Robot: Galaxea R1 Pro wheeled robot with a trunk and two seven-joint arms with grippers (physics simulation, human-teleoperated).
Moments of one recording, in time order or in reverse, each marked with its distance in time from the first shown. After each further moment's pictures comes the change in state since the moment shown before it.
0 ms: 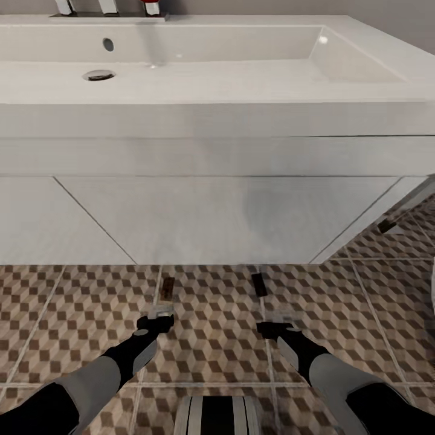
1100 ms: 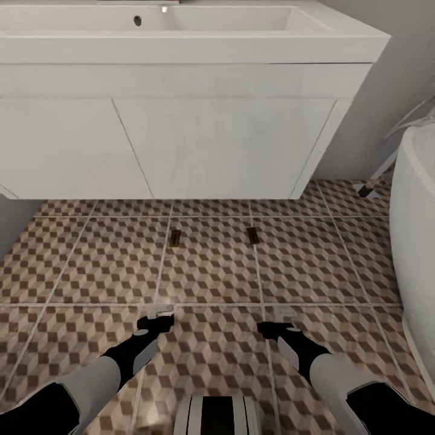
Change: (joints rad) left arm 0.000 -0.001 -0.001 -0.001 0.024 -0.004 0.000; right arm 0.000 -0.003 0.003 0.000 0.002 0.000 0.000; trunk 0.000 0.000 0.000
